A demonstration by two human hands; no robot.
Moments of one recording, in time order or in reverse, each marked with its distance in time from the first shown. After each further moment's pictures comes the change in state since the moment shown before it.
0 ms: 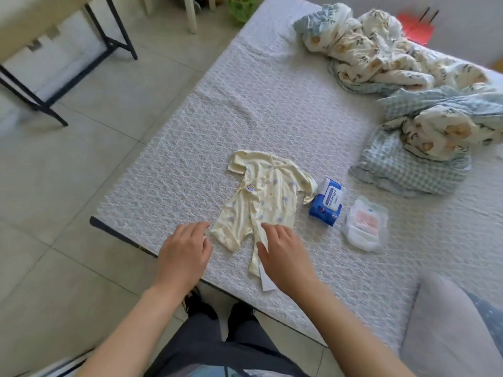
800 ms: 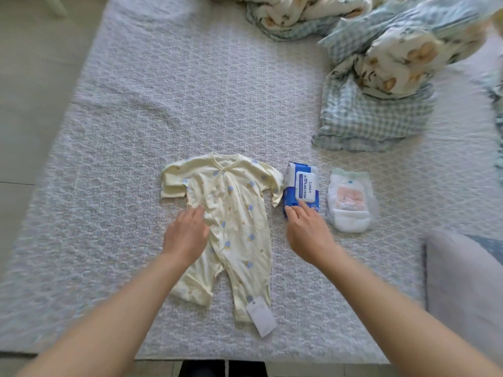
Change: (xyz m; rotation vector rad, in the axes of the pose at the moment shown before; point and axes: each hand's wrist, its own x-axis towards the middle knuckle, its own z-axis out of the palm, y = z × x) left_hand 0.248 0.006 0.196 0.124 -0.375 0.142; right_hand 0.124 0.218 0.090 -0.181 -0.100 0.417
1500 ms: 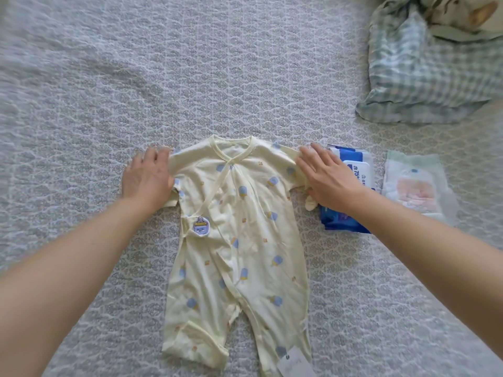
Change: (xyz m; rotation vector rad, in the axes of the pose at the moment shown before) left_hand 0.216 -0.118 0.048 0.299 0.125 0.025; right_hand 0.196 0.048 0.069 -0.267 -0.013 -0.232
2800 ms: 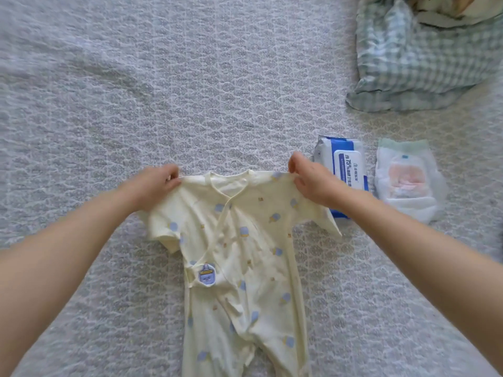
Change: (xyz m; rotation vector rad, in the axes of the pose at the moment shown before) left_hand 0.003 -0.008 -0.019 -0.216 -0.404 0.189; right_hand -0.004 -0.025 -0.009 0.769 -0.066 0.224
